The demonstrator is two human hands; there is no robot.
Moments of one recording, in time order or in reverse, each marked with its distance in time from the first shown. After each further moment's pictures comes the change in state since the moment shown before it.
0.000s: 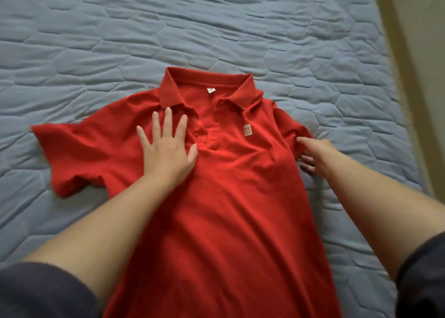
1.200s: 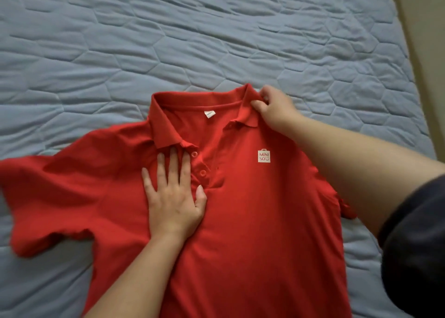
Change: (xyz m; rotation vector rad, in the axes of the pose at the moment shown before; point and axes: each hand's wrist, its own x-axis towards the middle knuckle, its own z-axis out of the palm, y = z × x) left_hand 0.008 0.013 0.053 -0.039 0.067 -0.068; right_hand 0.063 -0.130 0.118 -0.790 -0.047 -0.875
